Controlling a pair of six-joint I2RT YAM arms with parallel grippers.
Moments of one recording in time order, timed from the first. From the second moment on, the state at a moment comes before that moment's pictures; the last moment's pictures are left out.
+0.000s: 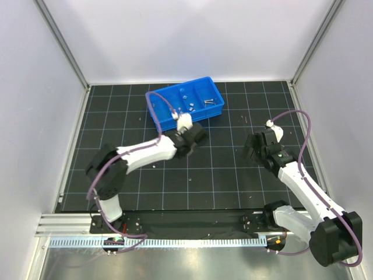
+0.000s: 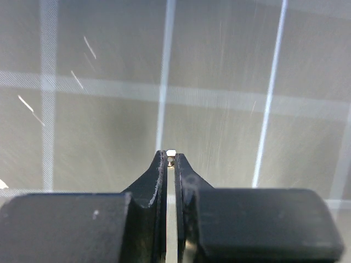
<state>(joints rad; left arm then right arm) -0.96 1.83 1.28 -0.55 -0.54 -0.94 0.27 0.99 0.69 -0.62 0.28 0.58</state>
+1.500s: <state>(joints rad) -1.09 1.59 1.06 -0.56 -0.41 -0.80 0.27 1.02 0.69 -0.56 0.29 0.58</state>
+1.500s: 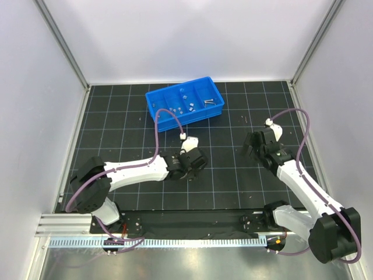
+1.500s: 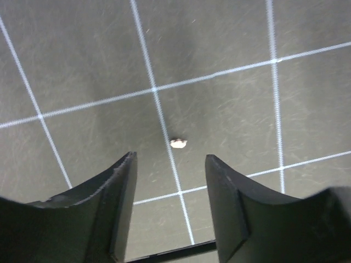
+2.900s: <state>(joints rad) -1.20 1.97 1.35 -1.04 -0.60 -1.77 0.27 0.97 0.63 -0.55 0.27 0.59</state>
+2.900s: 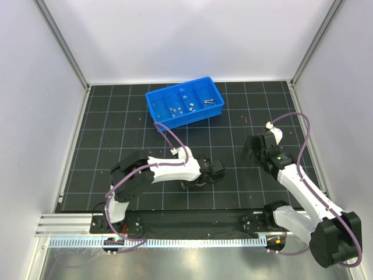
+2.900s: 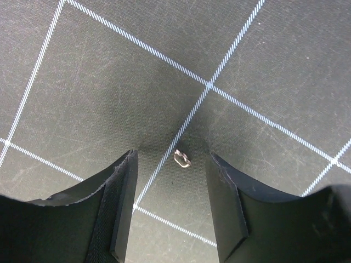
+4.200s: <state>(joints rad) -1.05 1.82 1.20 -0.77 -0.59 -1.42 0.27 0.95 0.63 -0.57 0.29 0.59</state>
